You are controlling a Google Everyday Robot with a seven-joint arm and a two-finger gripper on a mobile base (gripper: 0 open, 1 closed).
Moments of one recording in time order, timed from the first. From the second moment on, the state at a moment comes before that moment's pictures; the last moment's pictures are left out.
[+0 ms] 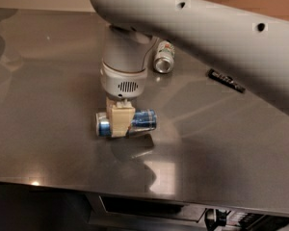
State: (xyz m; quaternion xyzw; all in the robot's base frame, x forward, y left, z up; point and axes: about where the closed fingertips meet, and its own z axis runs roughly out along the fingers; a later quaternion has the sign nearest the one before) arm 0.443 0.059 0.867 -0.79 0.61 0.10 0.05
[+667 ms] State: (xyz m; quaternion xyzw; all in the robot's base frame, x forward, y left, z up) arm 0.468 0.028 0.929 -0.71 0.64 0.21 0.21
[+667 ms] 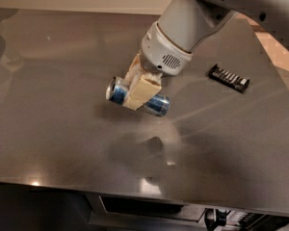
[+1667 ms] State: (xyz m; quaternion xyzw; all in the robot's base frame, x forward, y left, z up) arm 0.481 -0.014 0.952 -0.55 0.61 0.34 0.45
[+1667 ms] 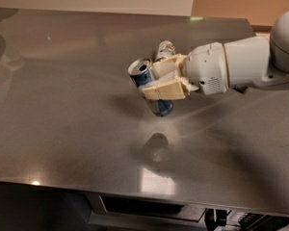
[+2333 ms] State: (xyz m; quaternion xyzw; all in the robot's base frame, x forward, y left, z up) arm 0.483 -0.031 0.941 -0.47 0.59 0.40 0.52
